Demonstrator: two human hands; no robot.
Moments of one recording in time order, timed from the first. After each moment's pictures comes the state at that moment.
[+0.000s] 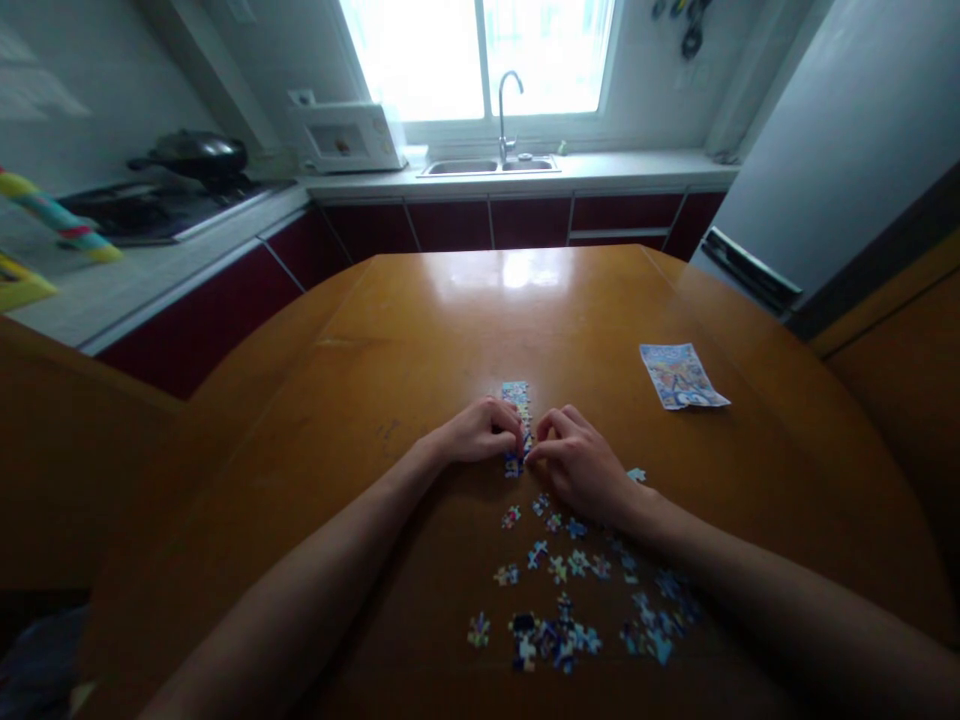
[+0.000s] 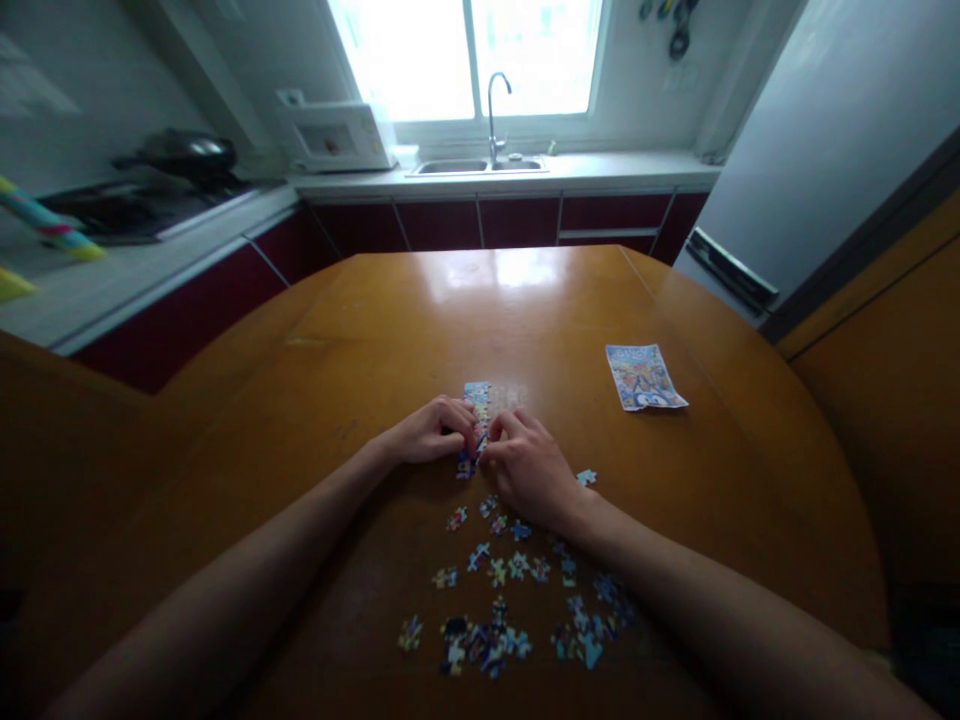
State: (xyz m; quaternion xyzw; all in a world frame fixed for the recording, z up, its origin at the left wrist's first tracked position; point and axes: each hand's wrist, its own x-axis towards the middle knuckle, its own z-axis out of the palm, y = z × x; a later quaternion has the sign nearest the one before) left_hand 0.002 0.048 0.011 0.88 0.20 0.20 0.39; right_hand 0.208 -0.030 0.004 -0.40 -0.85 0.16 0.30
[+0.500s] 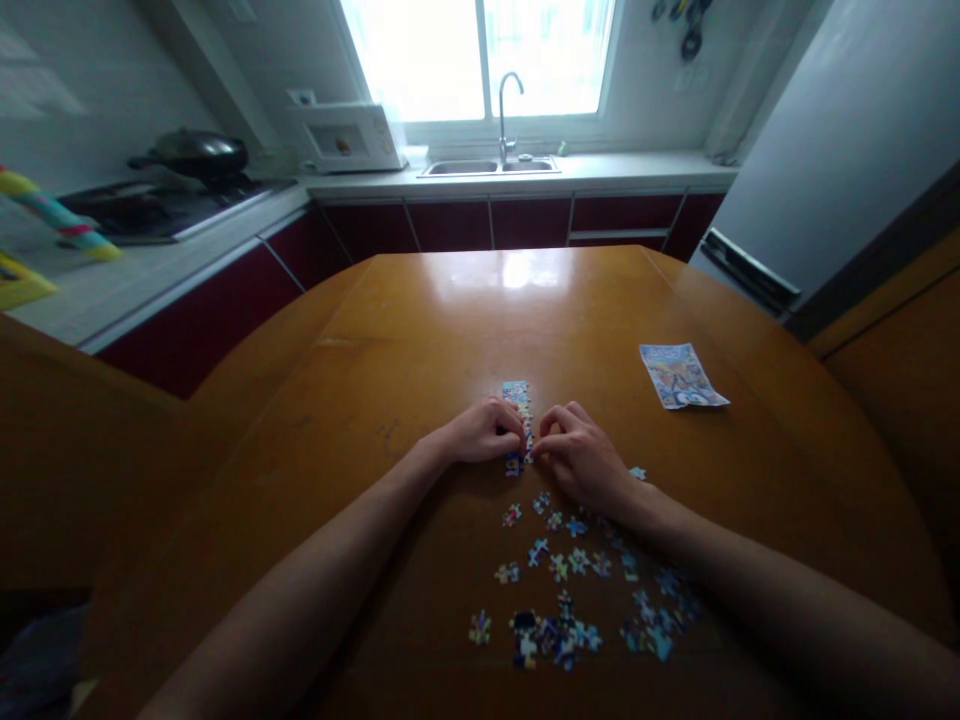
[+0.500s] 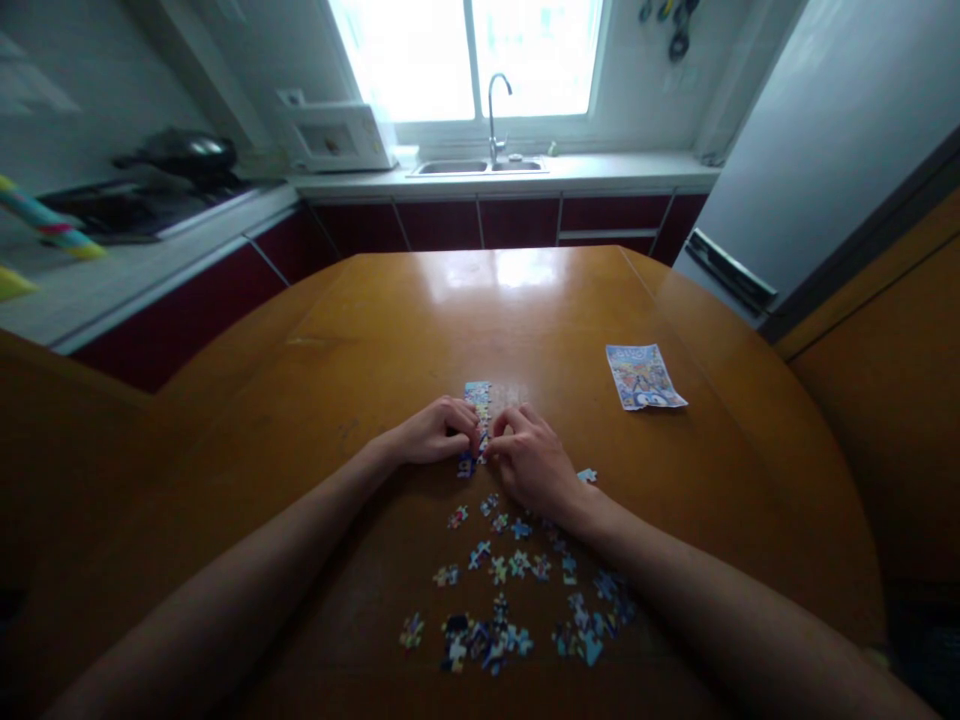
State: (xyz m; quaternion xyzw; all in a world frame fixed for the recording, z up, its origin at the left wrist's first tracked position) left_hand 0.004 0.047 0.010 0.89 0.21 0.19 0.37; right_hand 0.211 -0.025 0.000 -0.41 -0.84 0.16 0.32
